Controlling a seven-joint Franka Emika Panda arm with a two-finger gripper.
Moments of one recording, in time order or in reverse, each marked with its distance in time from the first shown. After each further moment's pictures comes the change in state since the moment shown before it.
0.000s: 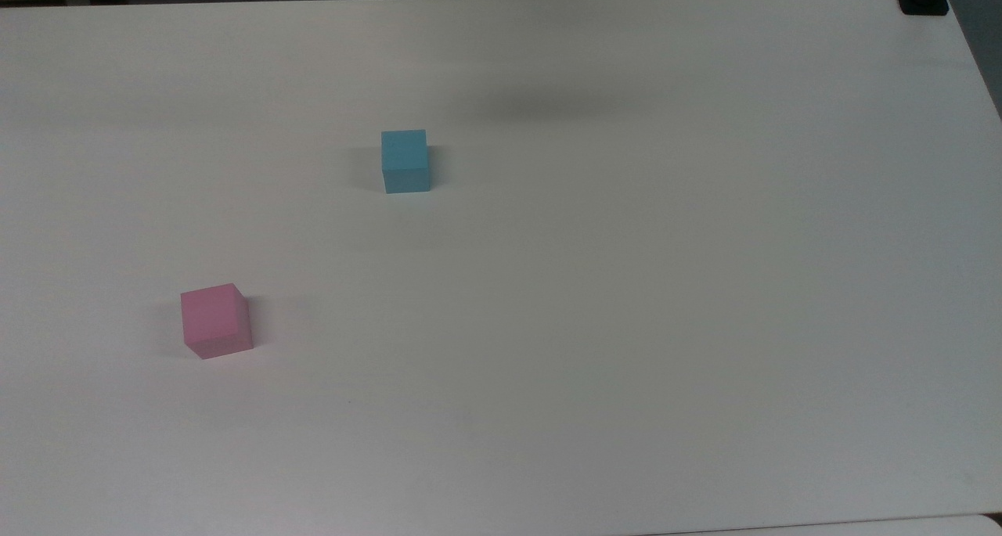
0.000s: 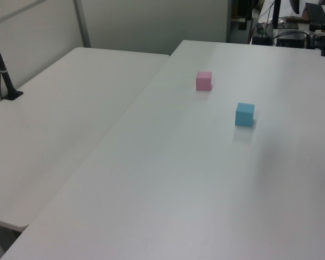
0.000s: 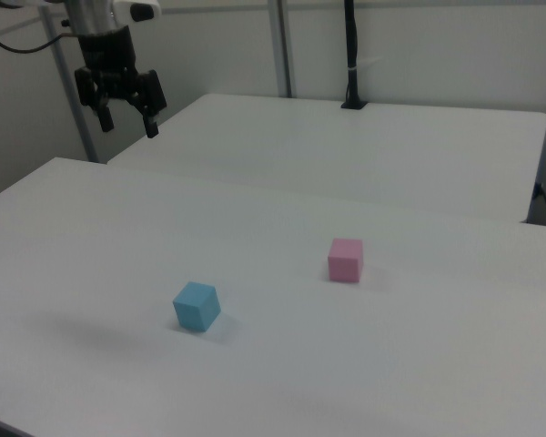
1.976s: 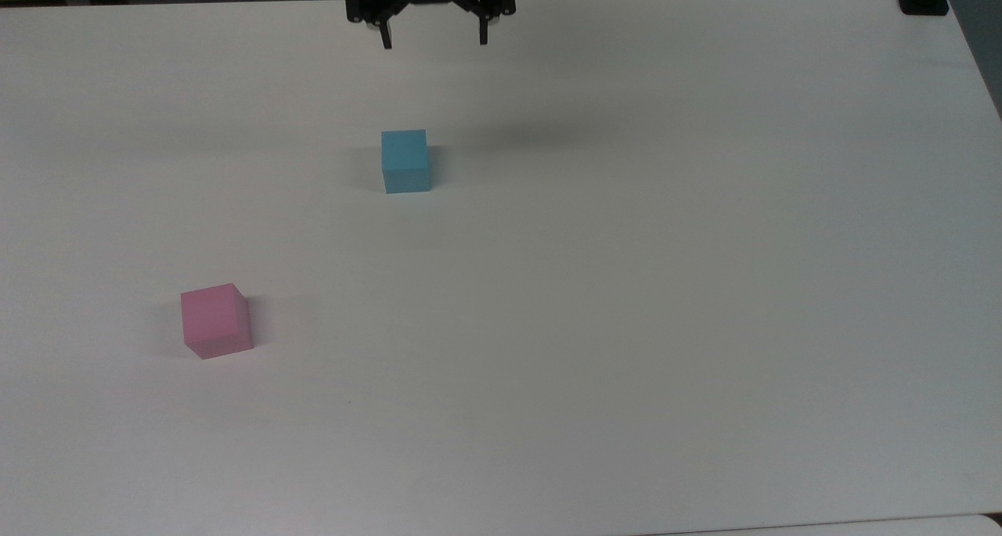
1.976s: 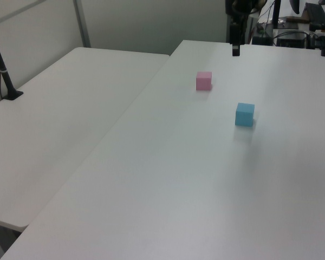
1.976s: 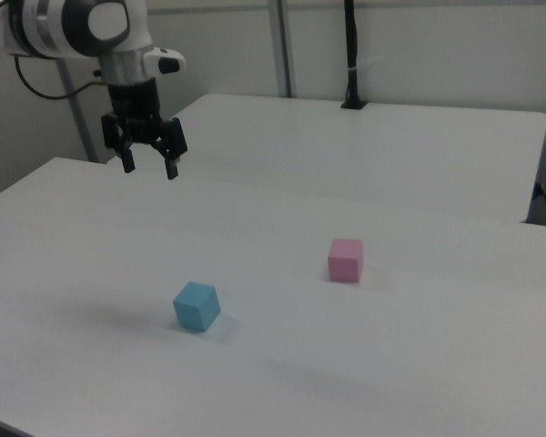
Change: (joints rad) arm -0.001 0.047 -0.002 -0.144 -0.006 0.123 -0.020
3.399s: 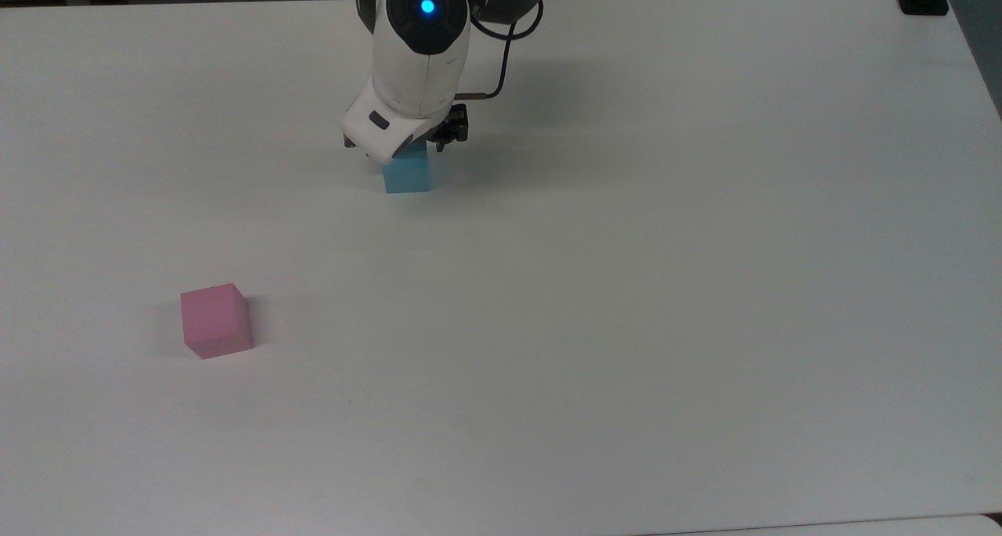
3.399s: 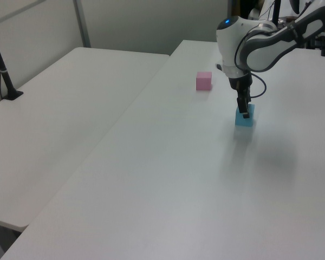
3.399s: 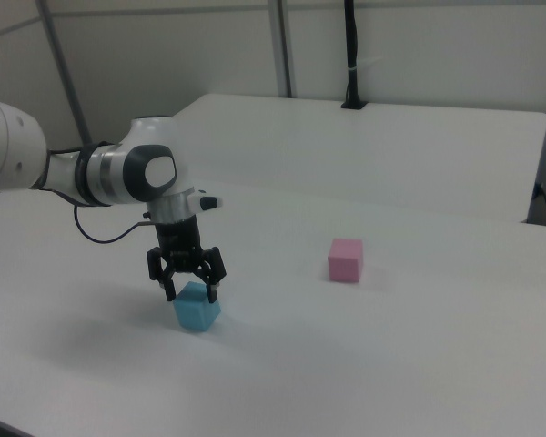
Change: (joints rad) arm 0.001 0.110 -0.033 -0.469 -0.181 0.418 -0.027
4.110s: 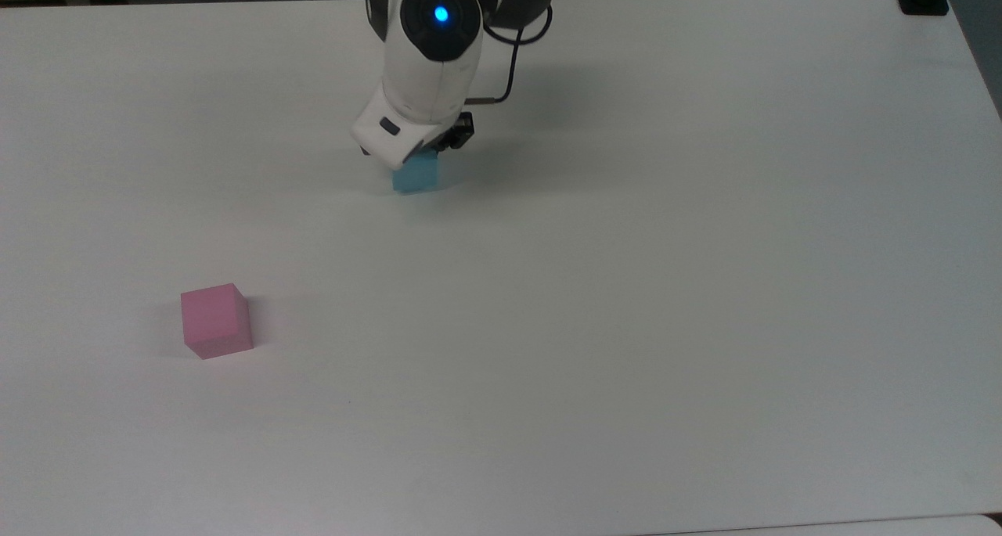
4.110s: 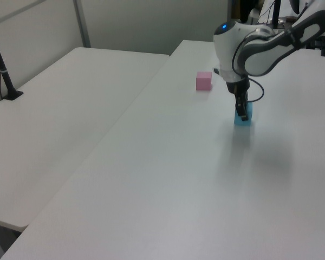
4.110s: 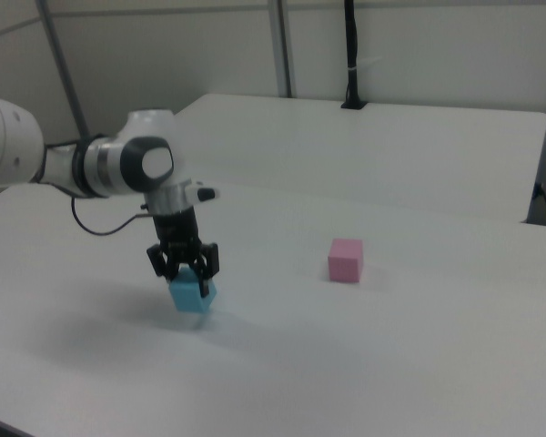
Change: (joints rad) arm 0.022 0.010 -0.007 0.029 0.000 -0.017 0.000
